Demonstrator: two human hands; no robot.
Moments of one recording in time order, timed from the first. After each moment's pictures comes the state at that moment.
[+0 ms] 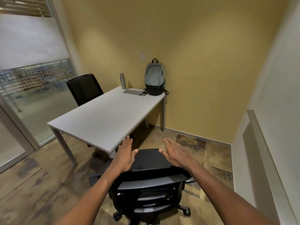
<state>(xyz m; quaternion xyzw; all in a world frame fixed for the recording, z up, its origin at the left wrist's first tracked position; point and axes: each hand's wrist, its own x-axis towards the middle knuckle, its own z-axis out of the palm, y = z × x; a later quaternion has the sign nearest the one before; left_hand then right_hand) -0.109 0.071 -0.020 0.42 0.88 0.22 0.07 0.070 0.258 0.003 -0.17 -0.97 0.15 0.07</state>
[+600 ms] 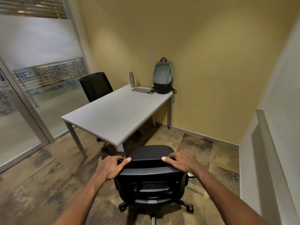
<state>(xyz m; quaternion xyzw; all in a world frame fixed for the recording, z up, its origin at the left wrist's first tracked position) -0.082 -0.034 -0.029 0.34 0.94 0.10 0.06 0.116 0.243 -0.024 -0.18 -0.97 0.17 -0.01</state>
